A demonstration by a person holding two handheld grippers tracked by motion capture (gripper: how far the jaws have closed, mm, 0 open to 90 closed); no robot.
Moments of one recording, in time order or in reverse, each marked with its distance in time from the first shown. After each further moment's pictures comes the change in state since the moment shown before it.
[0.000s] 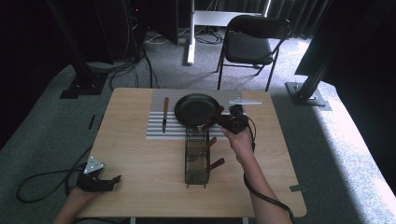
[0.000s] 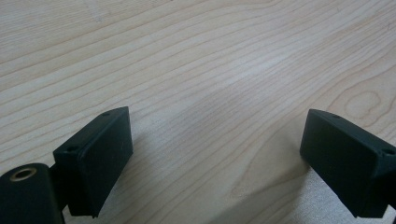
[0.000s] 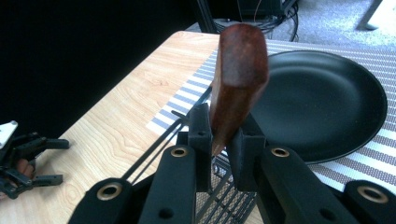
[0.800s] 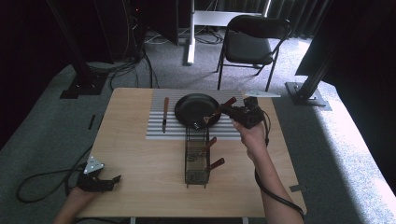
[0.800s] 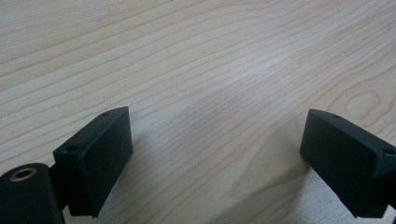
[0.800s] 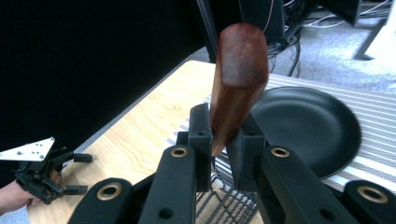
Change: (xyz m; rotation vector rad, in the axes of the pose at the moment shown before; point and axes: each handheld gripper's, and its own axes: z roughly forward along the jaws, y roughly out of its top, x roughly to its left) left arm 0.000 0.000 0.000 0.000 0.000 0.001; right arm 0.009 0.029 -0.054 -0.083 0.028 -0.022
